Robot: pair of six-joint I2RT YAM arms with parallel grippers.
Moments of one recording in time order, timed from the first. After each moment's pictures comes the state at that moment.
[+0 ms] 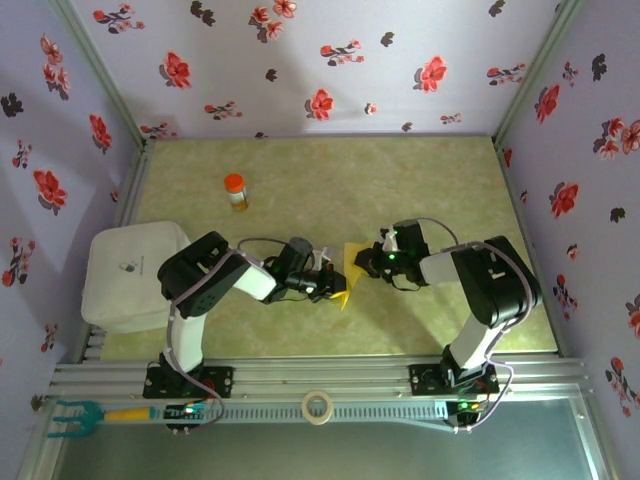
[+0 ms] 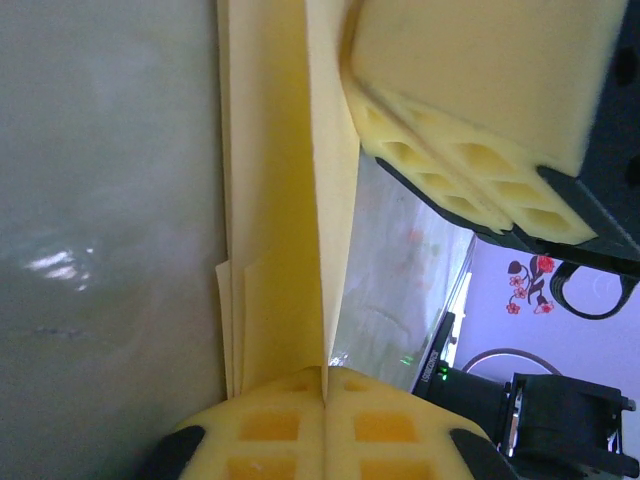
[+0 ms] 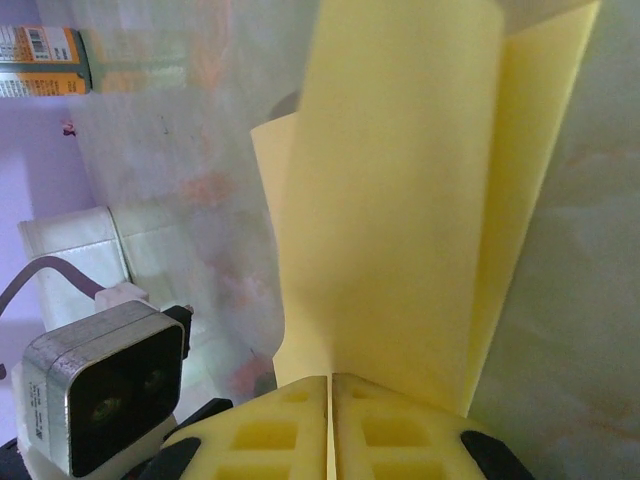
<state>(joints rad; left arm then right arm) -0.83 1.98 0.73 0.65 0.67 -1.16 0.36 1.71 0.57 0.32 -0.68 0.94</state>
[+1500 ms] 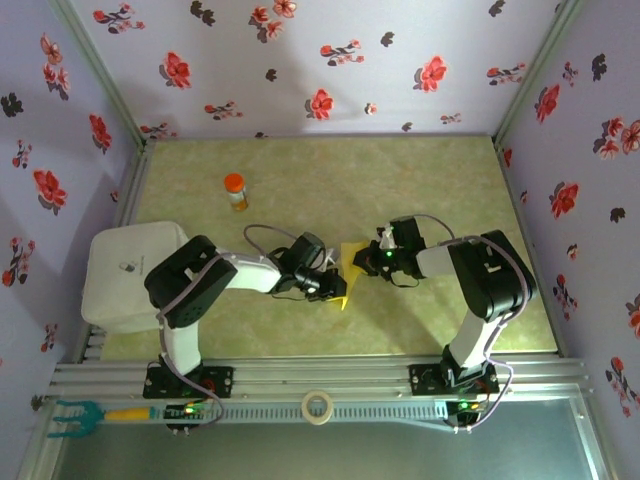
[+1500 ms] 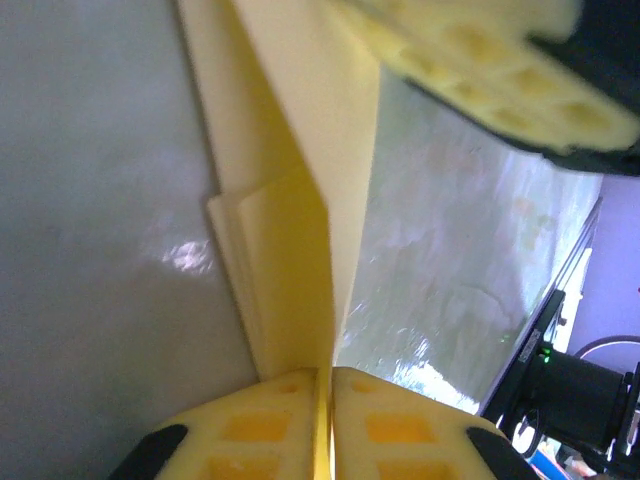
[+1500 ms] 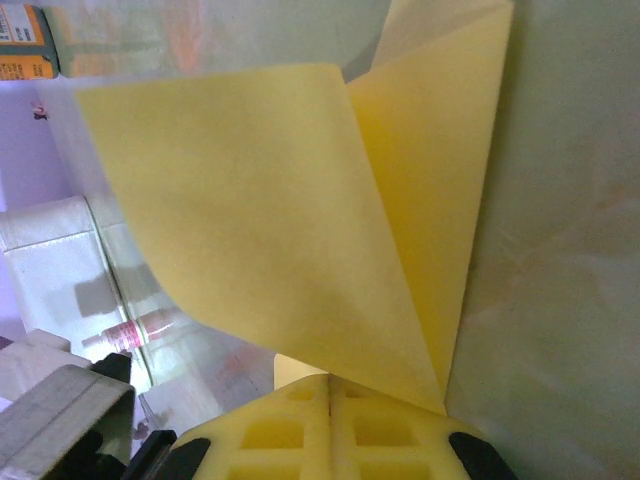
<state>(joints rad) -0.88 1.88 0.85 0.15 0.56 -0.91 0.36 1.75 0.64 0.21 -0.69 0.89</state>
